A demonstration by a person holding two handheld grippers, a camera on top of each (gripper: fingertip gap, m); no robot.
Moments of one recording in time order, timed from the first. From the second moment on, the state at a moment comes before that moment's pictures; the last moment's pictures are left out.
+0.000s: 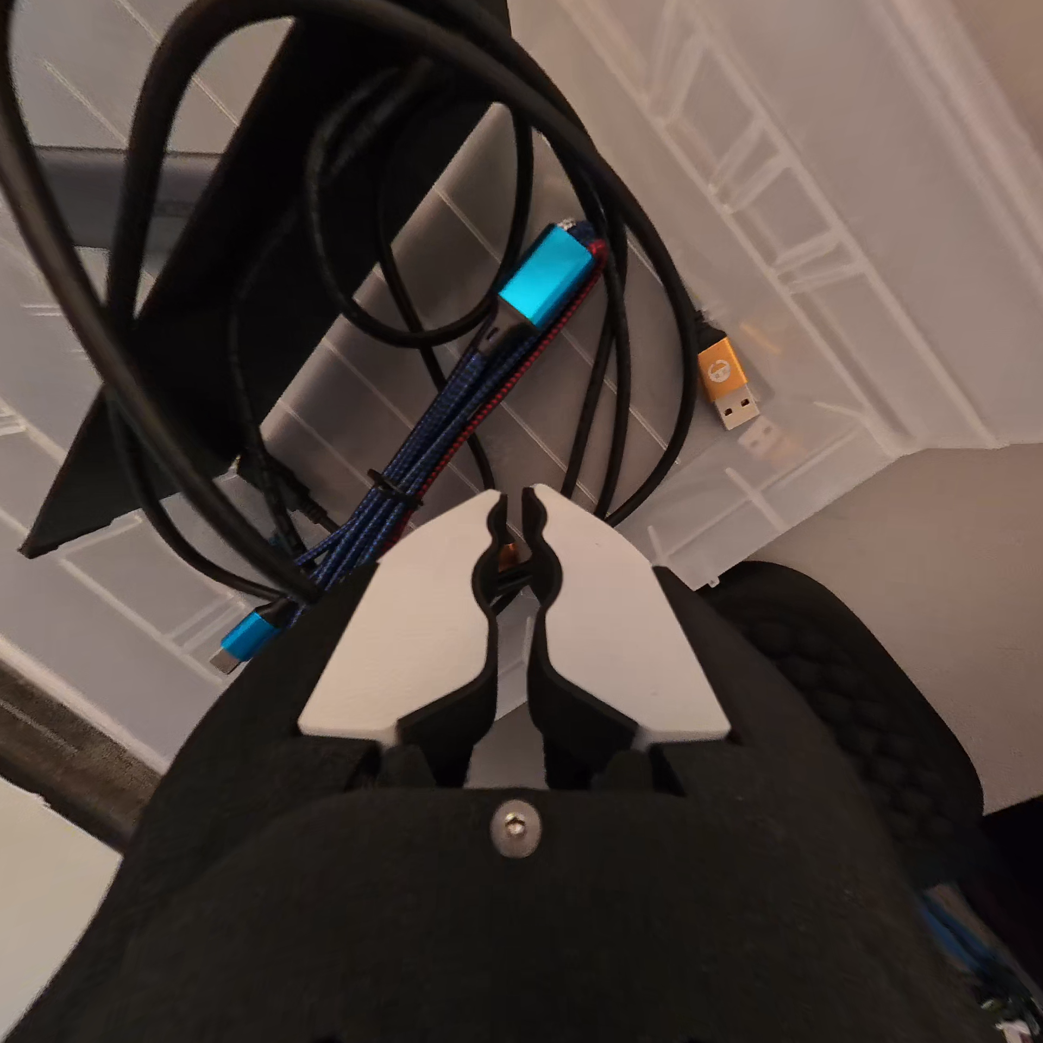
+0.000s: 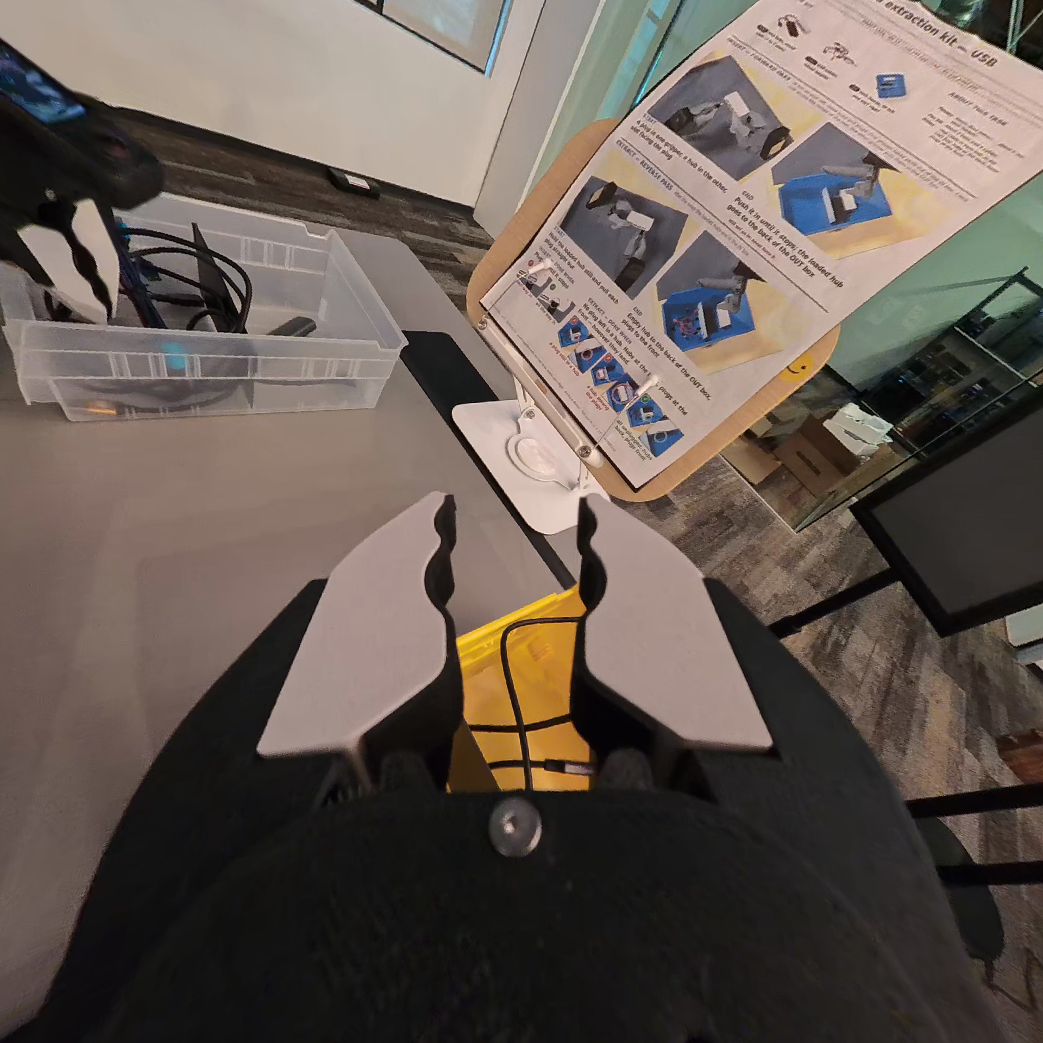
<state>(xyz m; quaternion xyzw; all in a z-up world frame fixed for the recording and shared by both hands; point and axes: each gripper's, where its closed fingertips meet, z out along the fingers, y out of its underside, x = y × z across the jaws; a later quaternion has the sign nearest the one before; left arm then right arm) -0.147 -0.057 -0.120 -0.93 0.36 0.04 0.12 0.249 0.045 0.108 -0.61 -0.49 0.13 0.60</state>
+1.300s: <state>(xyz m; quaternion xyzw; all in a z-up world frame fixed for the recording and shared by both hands) -0.166 -0.025 -0.137 -0.95 0.28 0.13 0.08 0.252 0.032 0.109 -0.59 -0.52 0.14 0.60</state>
